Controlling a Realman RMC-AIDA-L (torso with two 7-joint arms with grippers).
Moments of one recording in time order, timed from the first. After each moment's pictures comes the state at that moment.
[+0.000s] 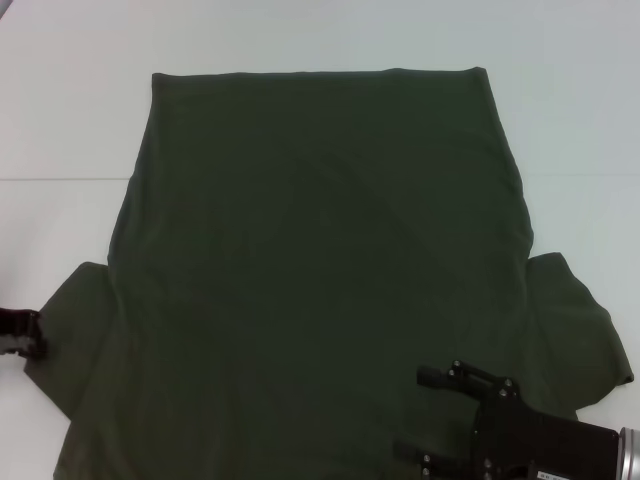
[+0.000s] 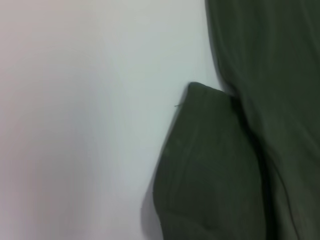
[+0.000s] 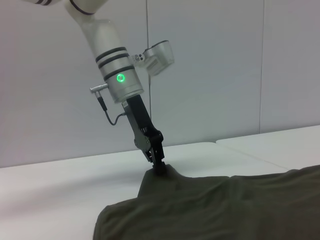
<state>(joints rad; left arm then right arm) -0.70 -1.92 0.74 0.80 2.79 1.36 -2.66 0.41 2.10 -0.85 -0.31 -1.72 -1.51 0.73</state>
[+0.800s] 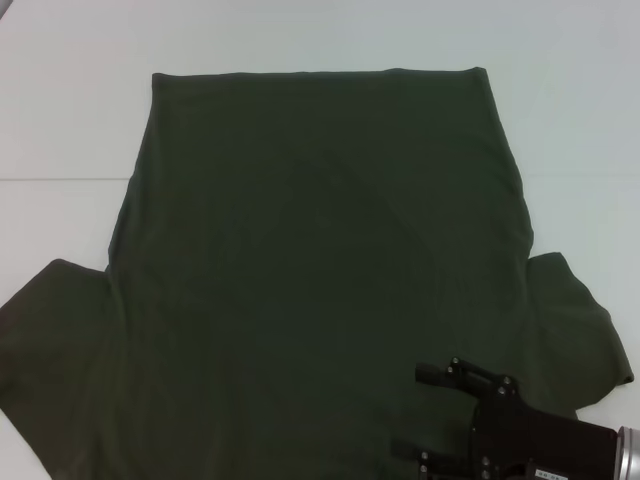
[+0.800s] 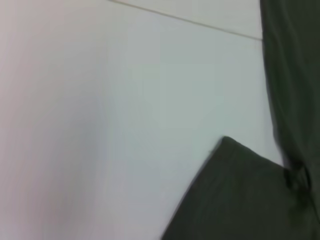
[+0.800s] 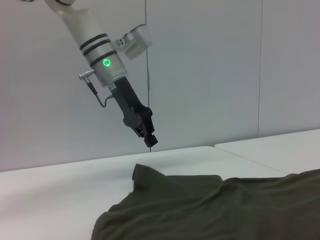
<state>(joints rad) -0.63 -1.88 0.61 0.96 2.78 1.41 -2.65 0.41 2.10 -0.84 -0.30 -1.70 -1.51 0.72</state>
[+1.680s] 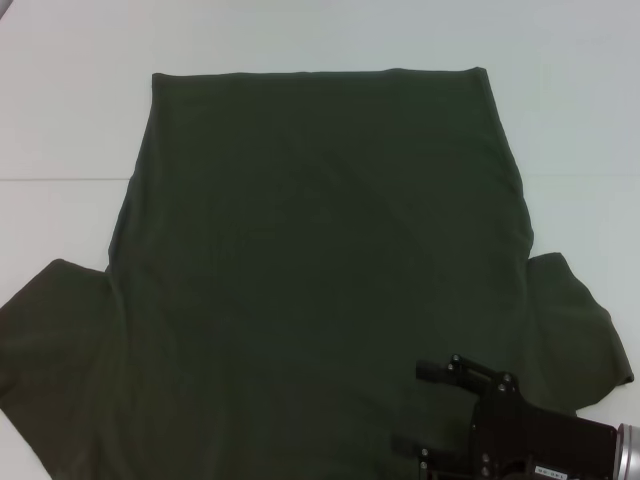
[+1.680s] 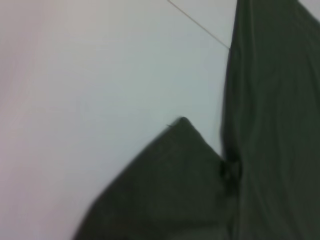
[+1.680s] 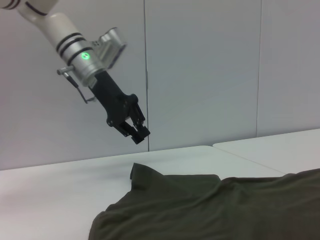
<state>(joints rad) -0.58 -1.84 0.33 0.88 2.63 1.60 -2.66 0.41 2.10 -0.84 -0.30 -1.70 -1.50 0.71</state>
